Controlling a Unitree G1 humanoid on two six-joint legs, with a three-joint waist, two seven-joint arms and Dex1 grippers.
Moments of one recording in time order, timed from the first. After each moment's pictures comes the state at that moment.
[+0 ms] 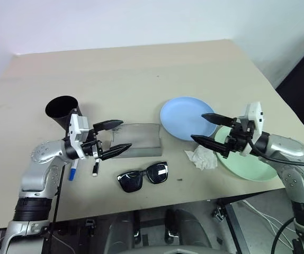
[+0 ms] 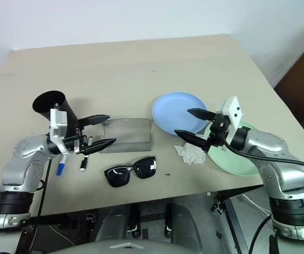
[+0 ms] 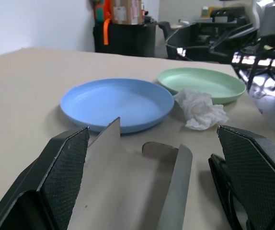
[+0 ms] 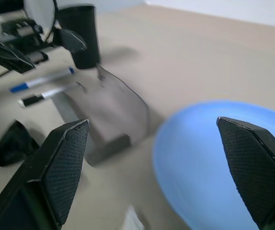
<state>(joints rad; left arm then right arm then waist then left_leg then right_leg) -0.29 0.54 0.08 0.01 -0.54 0.14 -1.21 -0.23 -0.73 -0.19 -0.32 0.64 0.56 0.89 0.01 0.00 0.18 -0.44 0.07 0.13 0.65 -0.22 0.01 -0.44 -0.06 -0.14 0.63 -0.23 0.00</state>
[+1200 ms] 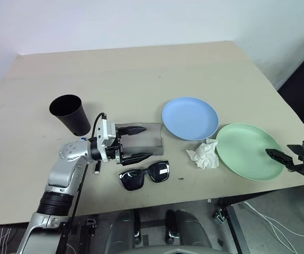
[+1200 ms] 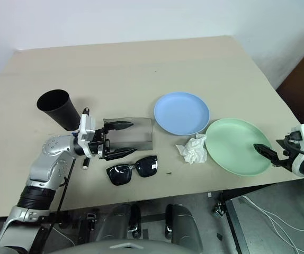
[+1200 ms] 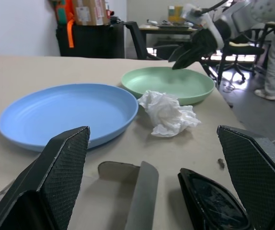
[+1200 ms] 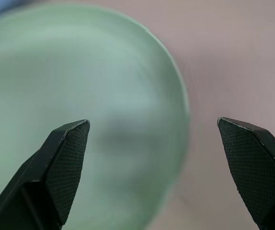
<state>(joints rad) -0.33 0.45 -0.05 0.01 -0.46 0.10 -1.22 0.05 -0.90 -0.55 0.03 0.51 0.76 0.70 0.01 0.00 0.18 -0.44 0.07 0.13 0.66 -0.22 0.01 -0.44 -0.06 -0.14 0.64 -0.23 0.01</state>
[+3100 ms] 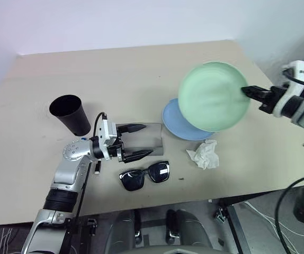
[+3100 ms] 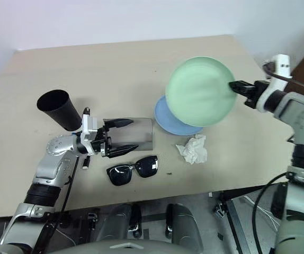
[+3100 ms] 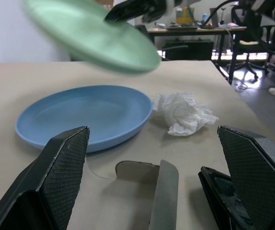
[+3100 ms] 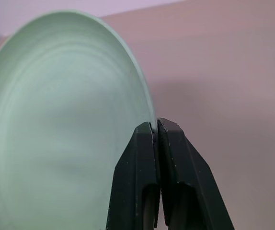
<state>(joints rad) -0.36 0.42 -0.04 0.12 -0.43 -0.03 -1.21 -0.73 -0.76 -0.29 0.27 0.58 0.92 0.65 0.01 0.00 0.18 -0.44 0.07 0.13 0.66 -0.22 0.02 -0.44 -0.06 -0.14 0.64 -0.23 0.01</state>
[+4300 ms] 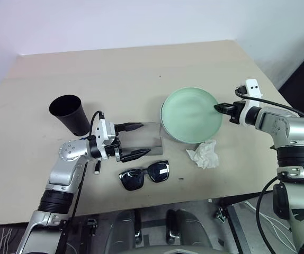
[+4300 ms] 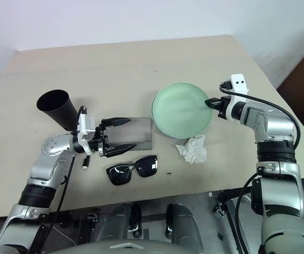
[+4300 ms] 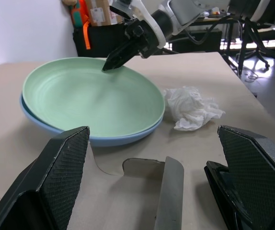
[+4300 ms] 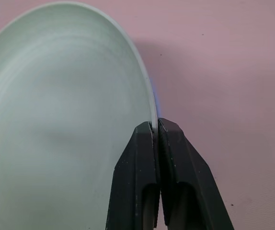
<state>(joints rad) -0.34 0.45 -0.05 0.07 -0.42 -0.03 -1.17 -0.77 -0.64 -0.13 0.43 0.37 0.80 0.67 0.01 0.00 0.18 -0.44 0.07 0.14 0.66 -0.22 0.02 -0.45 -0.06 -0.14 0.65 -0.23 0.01</state>
